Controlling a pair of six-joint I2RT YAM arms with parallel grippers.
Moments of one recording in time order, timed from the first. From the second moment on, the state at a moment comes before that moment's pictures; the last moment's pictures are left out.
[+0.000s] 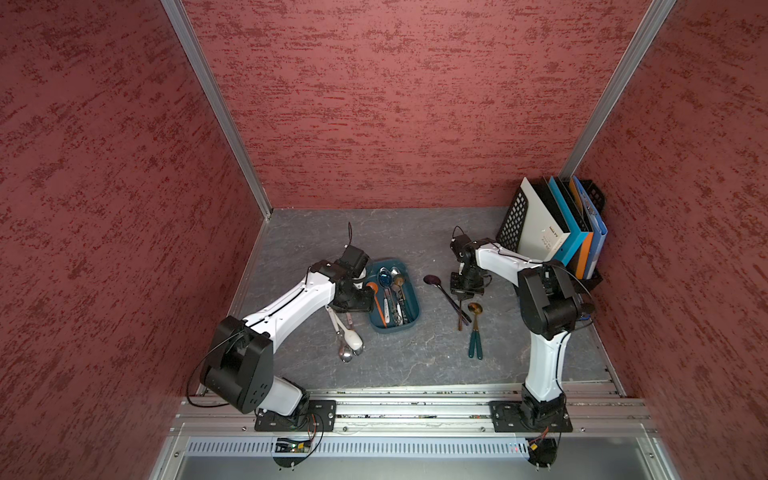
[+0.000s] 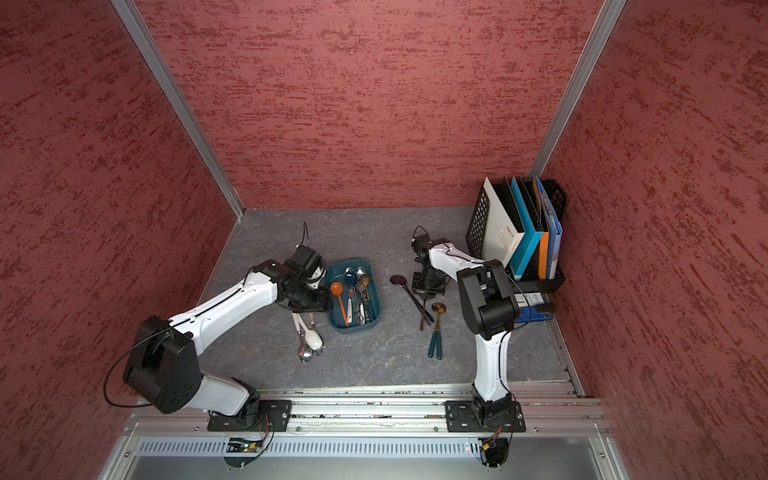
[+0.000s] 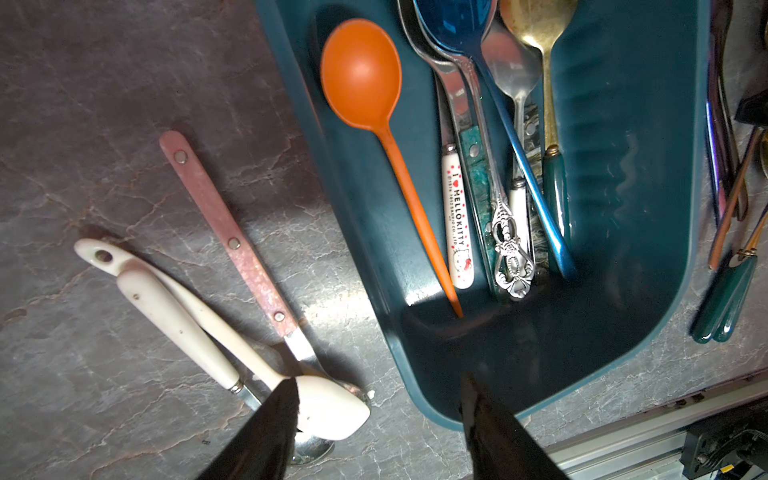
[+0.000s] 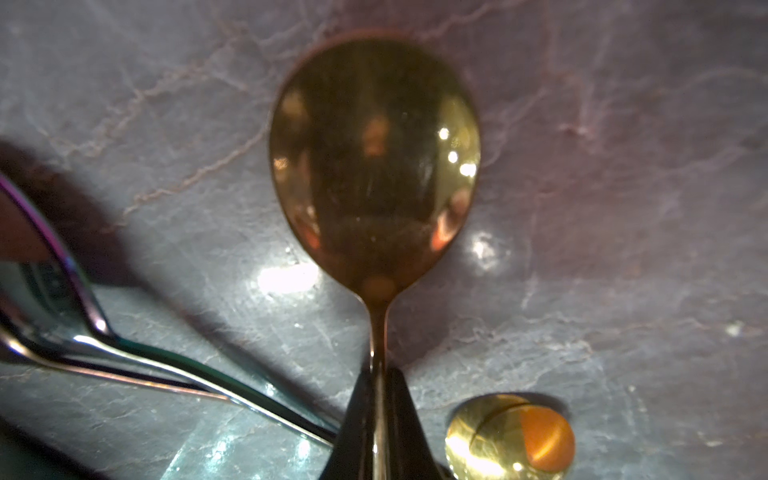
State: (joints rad) left arm -0.47 1.47 1.07 -0.90 0.12 -0.41; right arm 0.33 2.03 1.43 -0.97 -0.08 0.51
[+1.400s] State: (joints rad) left arm 0.01 1.20 0.75 -0.71 0.48 -0.53; right arm 0.62 2.10 2.00 -1.21 -0.13 0.42
